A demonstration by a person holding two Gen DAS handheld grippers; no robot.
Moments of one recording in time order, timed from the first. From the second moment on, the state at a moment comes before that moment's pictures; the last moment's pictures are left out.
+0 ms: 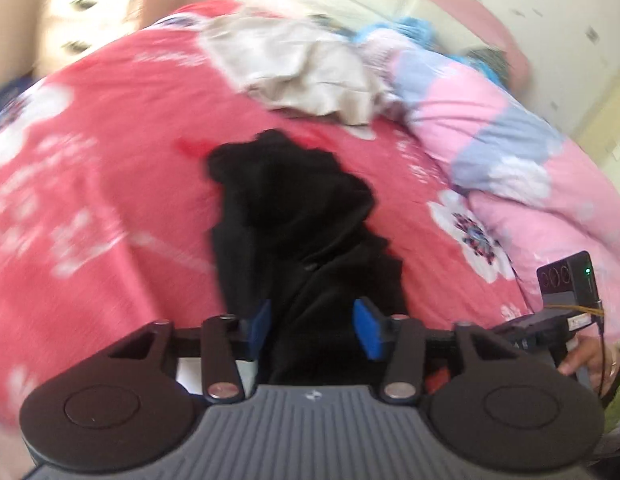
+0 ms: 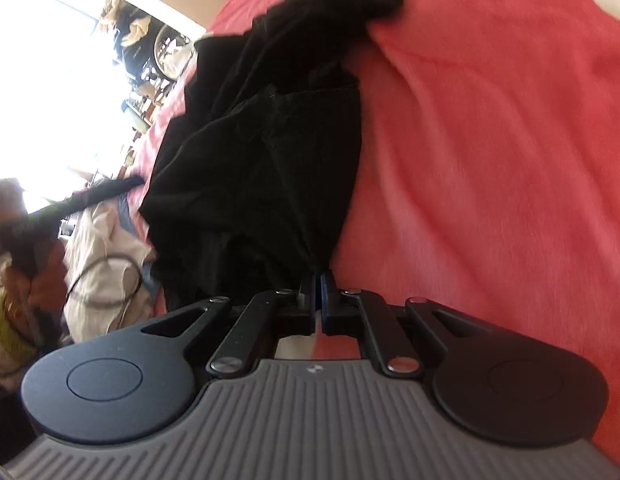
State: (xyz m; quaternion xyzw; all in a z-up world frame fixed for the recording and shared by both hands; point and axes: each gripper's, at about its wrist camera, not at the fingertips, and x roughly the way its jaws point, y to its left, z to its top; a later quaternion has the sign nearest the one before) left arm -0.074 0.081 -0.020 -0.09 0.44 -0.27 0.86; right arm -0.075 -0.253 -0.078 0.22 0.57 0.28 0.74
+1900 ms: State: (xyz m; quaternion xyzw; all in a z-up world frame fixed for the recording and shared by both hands) left arm 0.028 -0.045 -0.046 0.16 0.40 -0.23 0.88; right arm -0.069 -0.246 -0.048 0.17 0.56 0.22 0.78
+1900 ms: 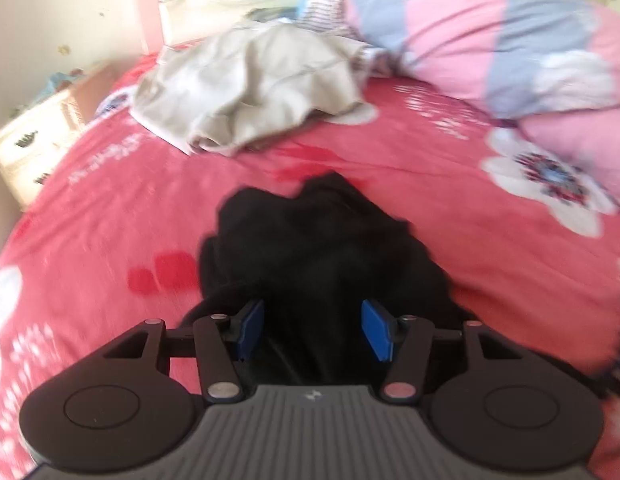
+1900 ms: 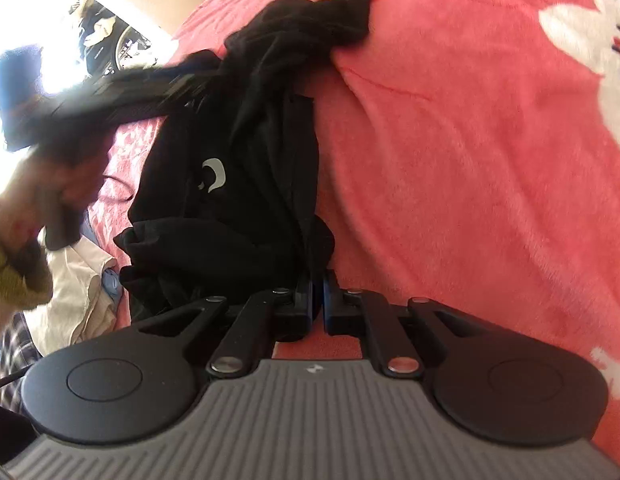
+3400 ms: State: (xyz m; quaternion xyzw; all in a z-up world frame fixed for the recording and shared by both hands) left arm -0.005 -0.009 -0.041 0.13 0.44 -0.37 0.80; right arm -0.039 -0.273 -0.038 0.23 0.56 0.22 0.76
